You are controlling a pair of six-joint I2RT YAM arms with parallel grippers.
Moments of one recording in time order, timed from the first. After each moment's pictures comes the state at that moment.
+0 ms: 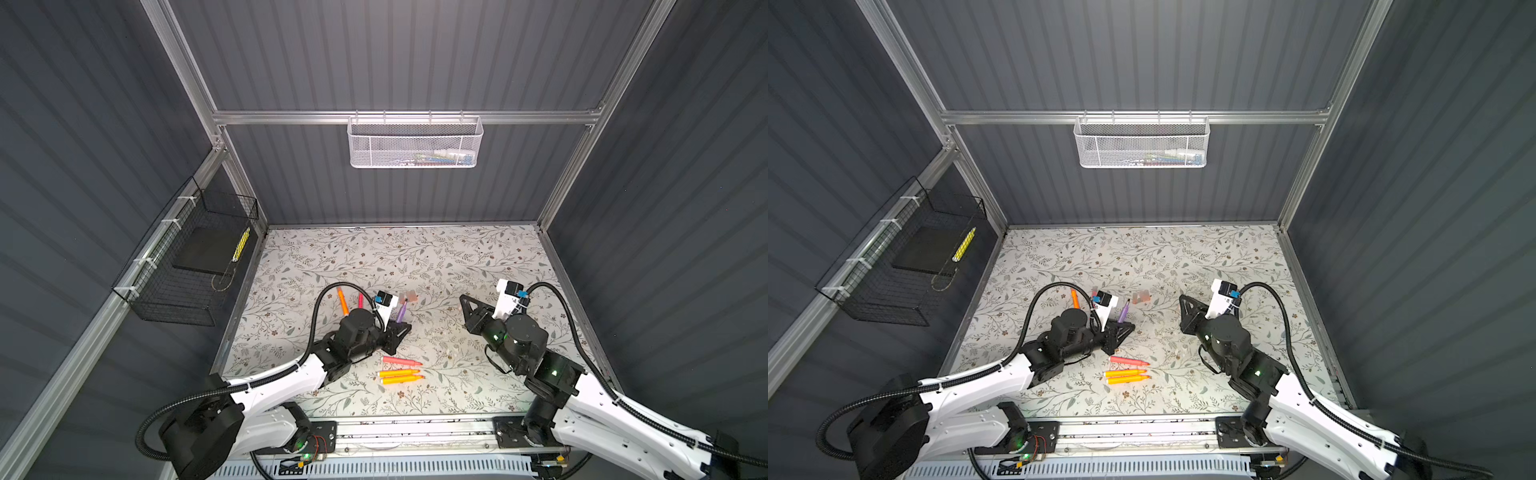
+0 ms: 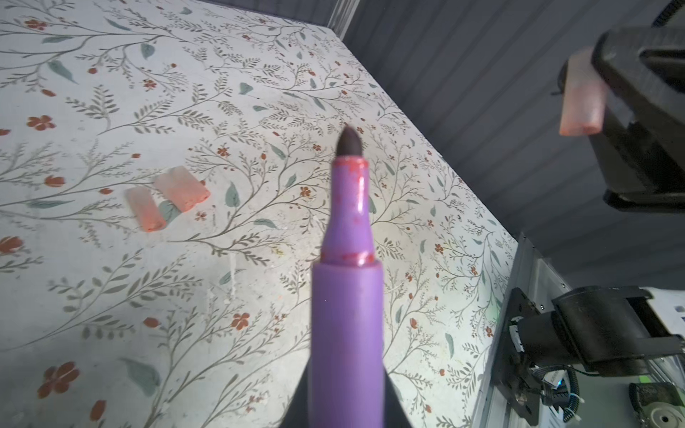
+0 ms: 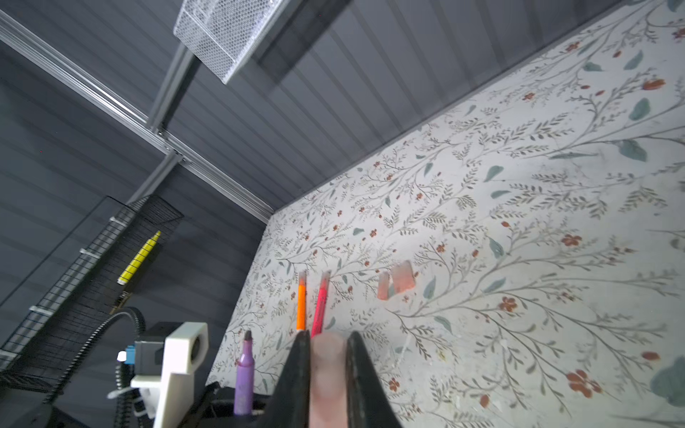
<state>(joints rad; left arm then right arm) -0.86 1.19 0.50 0.30 0.21 -0.45 0.83 0.71 0.50 0.07 0.37 0.82</state>
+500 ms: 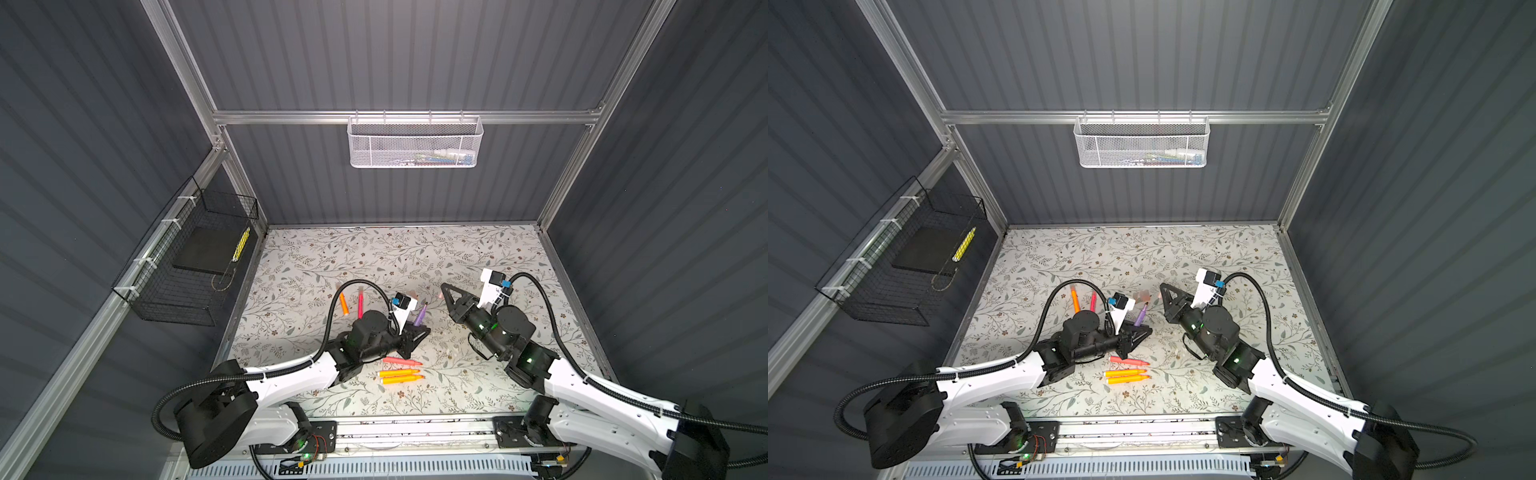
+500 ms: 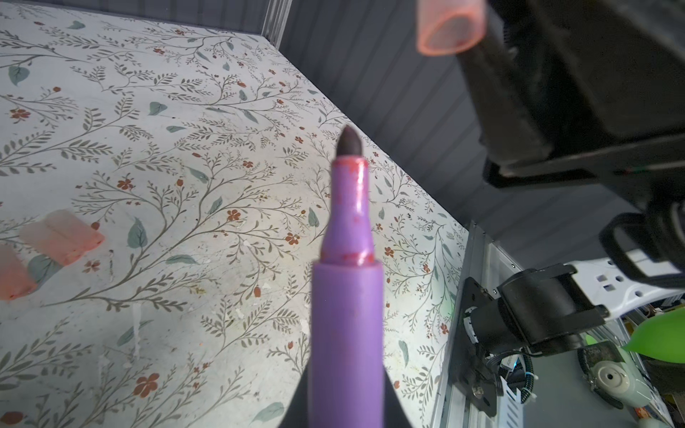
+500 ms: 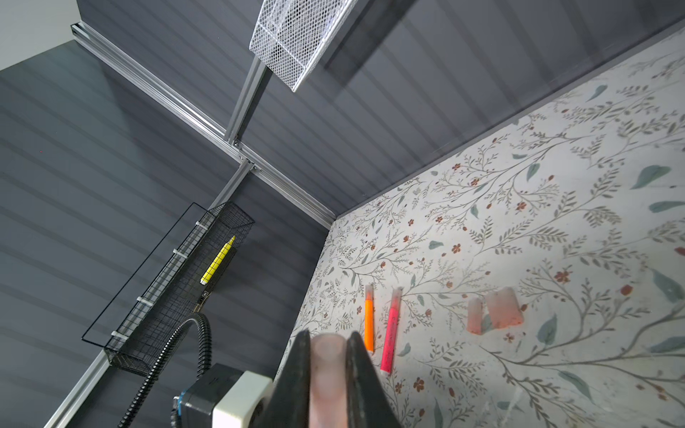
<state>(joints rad) -0.96 1.27 0.56 0.42 0.24 -0.44 0.82 0.95 0.50 0.45 0.22 0.88</state>
